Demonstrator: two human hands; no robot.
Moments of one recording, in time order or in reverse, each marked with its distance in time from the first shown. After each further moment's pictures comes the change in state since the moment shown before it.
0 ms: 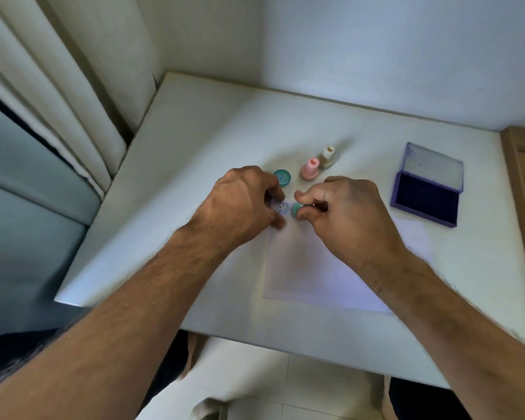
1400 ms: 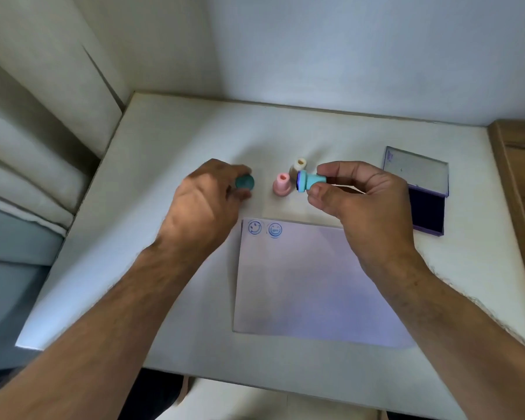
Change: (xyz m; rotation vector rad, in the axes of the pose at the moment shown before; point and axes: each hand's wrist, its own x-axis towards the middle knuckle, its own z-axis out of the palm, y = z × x) left_hand 0.028 -0.006 0.009 0.023 0.323 0.126; right_hand 0.013 0.028 -0.028 0.918 0.271 0.466
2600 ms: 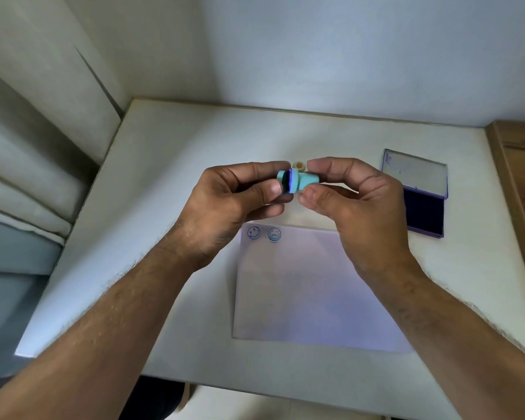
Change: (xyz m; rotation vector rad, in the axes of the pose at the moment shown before) left_hand -0.004 0.032 -0.012 -1.134 -0.351 -0.228; right_hand -0.005 -0.001 0.002 0.032 -0.074 -0.091
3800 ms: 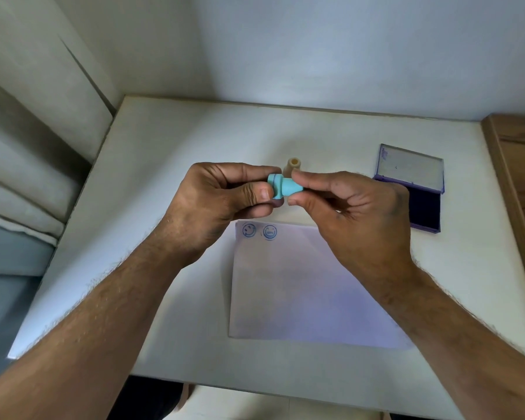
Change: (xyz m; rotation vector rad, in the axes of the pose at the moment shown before) left_hand -0.001 0.001 -0.007 0.049 0.023 -0.002; right_hand -0.004 0.012 -0.007 -0.437 -0.009 -0.583
